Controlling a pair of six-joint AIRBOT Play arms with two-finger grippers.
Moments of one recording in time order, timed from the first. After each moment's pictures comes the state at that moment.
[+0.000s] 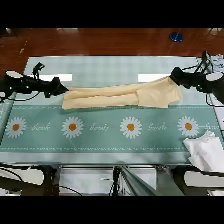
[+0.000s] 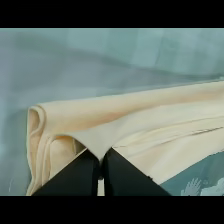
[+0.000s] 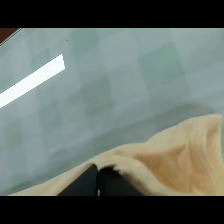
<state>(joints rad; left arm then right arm) 0.23 -1.66 1.19 0.71 -1.08 -1.23 -0.19 -1.49 1.06 -0.71 0.54 1.25</state>
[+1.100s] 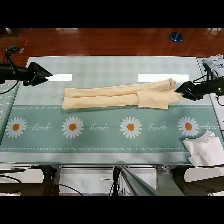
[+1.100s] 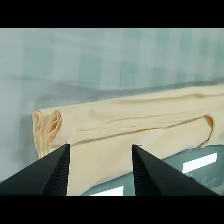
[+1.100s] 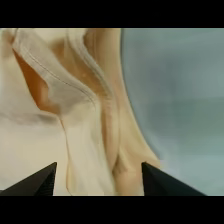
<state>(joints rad) 0.34 -1.53 1.35 0.76 -1.25 -1.21 -0.44 -1.67 1.26 -0.91 1.16 1.14</state>
